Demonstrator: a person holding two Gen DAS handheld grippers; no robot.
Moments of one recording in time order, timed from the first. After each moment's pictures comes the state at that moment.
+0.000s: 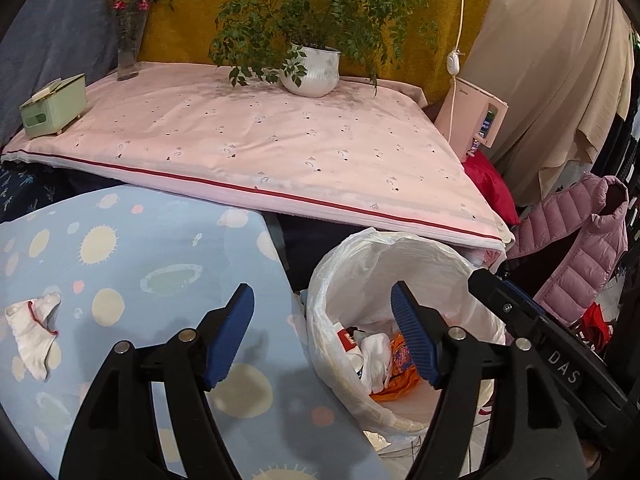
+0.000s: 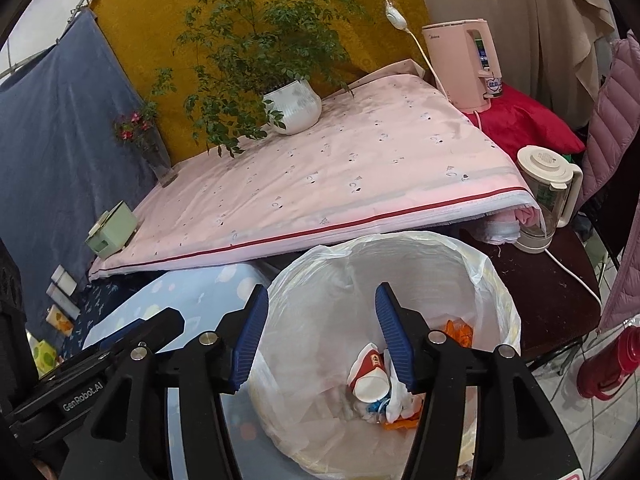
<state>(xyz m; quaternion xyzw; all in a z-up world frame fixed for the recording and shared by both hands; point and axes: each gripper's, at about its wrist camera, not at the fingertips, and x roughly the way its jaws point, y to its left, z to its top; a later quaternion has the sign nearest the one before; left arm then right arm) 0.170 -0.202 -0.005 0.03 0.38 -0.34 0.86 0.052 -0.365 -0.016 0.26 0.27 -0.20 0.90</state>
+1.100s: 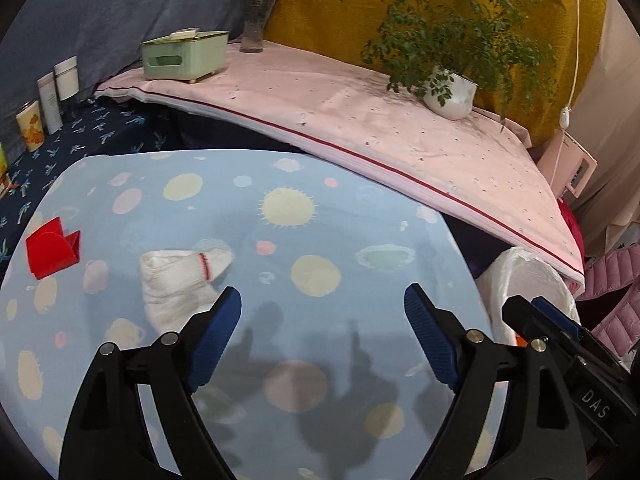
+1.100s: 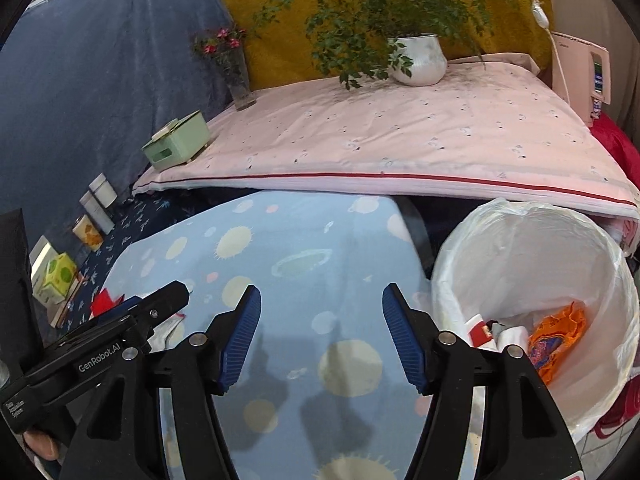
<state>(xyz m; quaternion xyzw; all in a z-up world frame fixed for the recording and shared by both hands) 0.224 -0.019 -0.030 -0.02 0.40 -0.19 0.90 0.139 -0.211 -0.023 0.18 0.35 -0.07 0.92</state>
